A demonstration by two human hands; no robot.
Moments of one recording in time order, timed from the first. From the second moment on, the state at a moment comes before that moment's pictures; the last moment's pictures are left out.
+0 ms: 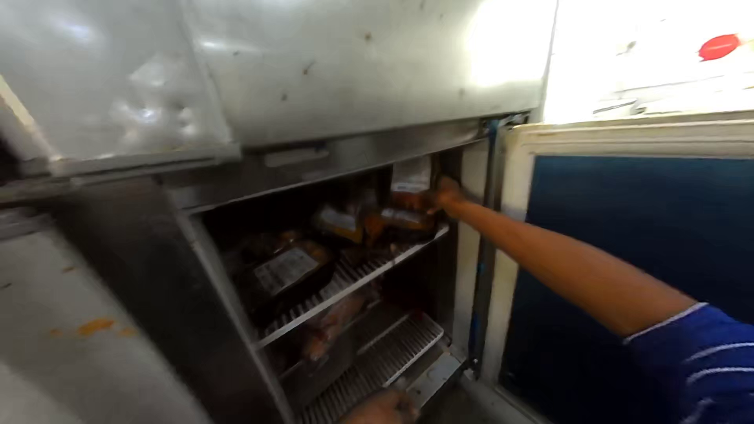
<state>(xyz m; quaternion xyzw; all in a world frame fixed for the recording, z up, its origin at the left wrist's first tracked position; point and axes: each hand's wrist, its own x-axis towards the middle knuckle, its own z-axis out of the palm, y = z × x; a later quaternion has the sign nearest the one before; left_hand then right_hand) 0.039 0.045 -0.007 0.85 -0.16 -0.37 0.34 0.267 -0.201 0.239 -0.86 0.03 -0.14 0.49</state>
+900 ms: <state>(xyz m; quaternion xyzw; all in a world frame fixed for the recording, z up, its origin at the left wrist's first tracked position) 0.032 0.065 -0.019 0.84 -0.08 -0.41 0.35 0.140 -0.065 0.219 -0.93 -0.26 -0.15 0.22</state>
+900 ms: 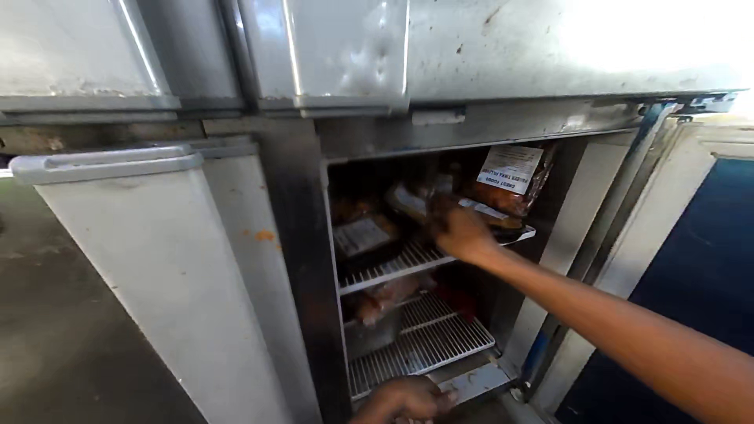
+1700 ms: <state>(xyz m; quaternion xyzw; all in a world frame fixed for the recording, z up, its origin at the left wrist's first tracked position) 0.026 0.076 -0.009 0.83 -0.02 -0.40 0.39 0.080 -0.026 0.173 -0.65 -0.06 0.21 0.72</state>
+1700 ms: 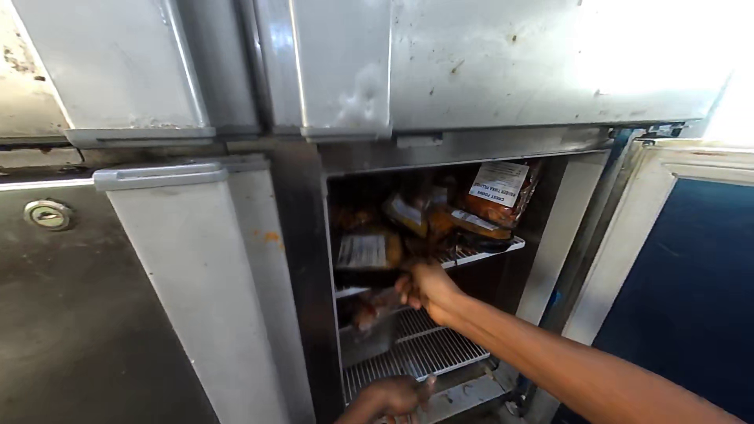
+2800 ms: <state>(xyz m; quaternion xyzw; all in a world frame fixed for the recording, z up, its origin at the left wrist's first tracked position) -0.019 0.069 0.080 0.33 0.08 0.18 0.92 -0.002 -0.045 0.081 -0.63 -0.15 0.14 0.75</state>
